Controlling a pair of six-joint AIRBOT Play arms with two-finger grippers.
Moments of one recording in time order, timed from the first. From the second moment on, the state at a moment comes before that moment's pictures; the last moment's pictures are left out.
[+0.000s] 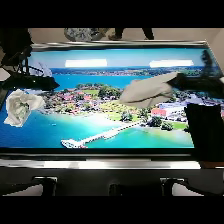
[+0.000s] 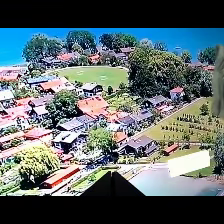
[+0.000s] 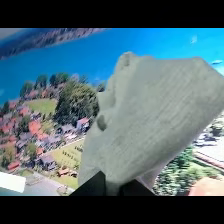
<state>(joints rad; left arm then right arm) 0.06 -1.39 1.47 1.07 -1.14 -1.28 -0.37 -1.38 1.39 -0.72 1.12 1.16</state>
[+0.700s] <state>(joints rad) 0.06 -1.39 1.46 1.07 -1.14 -1.28 -0.99 -1.27 1.53 -0.79 1.37 1.24</state>
